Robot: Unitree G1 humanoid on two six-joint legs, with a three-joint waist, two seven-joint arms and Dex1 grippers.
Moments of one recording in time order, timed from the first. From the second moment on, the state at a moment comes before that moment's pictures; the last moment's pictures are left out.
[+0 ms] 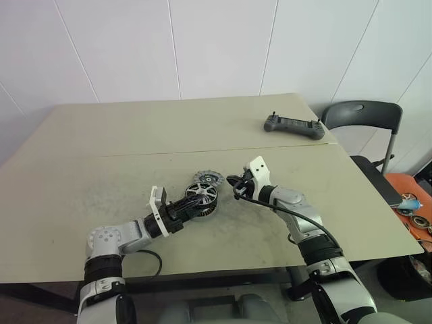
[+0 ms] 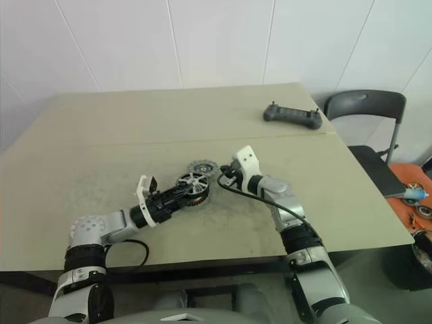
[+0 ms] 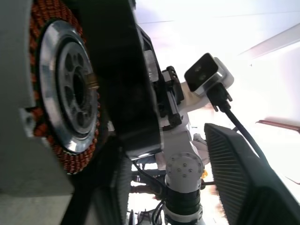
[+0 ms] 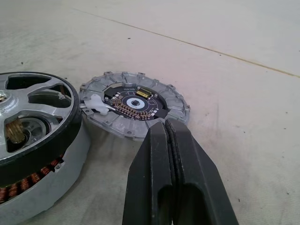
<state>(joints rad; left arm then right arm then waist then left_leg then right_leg) -0.34 0.17 0.45 0.36 -1.10 1.42 -0.57 -0.48 -0.23 0.13 0.36 0.16 0.32 0.63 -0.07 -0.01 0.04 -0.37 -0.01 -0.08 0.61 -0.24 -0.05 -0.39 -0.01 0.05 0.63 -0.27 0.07</state>
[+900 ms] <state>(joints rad) -0.34 0.27 0.47 0.22 -1.15 1.61 -0.38 -0.48 -0.21 0.13 0.38 0.16 0.29 0.63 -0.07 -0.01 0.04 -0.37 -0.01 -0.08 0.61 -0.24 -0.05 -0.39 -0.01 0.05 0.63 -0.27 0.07</state>
